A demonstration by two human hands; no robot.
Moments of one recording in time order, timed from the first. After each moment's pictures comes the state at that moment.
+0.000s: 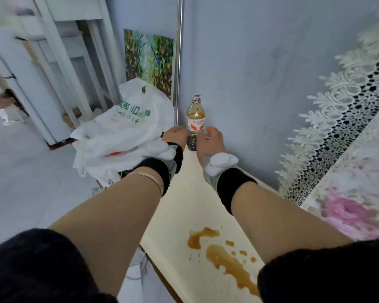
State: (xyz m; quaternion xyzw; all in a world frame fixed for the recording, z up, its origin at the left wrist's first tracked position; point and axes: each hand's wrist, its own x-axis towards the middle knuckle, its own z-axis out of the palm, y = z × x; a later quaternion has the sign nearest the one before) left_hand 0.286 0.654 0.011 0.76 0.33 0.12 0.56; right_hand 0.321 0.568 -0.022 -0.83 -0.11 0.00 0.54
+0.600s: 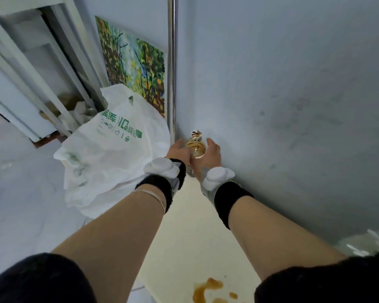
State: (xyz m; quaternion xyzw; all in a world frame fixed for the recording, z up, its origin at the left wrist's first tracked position) left_hand 0.418 0.718 0.035 0.69 0.39 -0.01 0.61; right_hand 0.436 0.637 0.021 -0.88 -0.03 0.13 0.46
